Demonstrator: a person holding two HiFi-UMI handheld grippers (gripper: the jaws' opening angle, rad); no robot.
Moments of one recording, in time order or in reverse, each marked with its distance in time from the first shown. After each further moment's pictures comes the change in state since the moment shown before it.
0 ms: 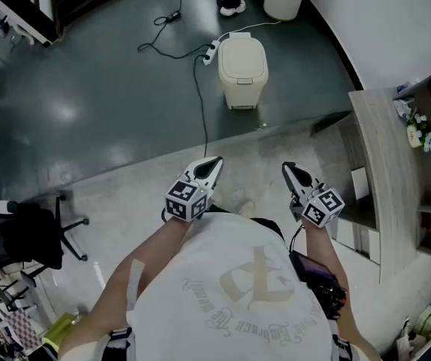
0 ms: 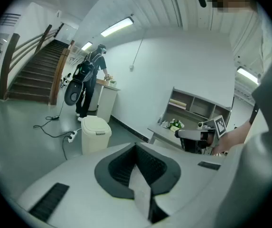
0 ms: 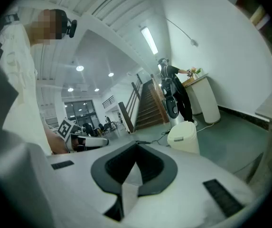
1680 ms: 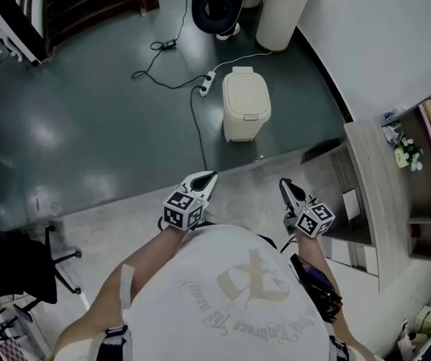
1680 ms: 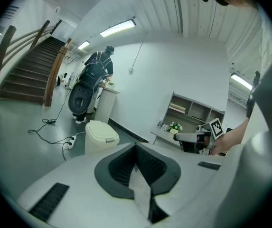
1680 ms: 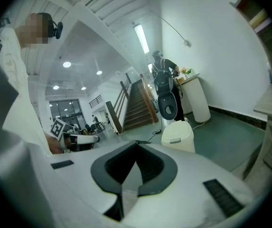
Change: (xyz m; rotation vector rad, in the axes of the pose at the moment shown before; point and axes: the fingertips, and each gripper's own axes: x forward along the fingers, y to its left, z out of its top) left arm -0.021 0.124 0.038 0.014 -0.013 -0.091; right arm 0.106 0.010 0.006 0.034 -0.002 -0.157
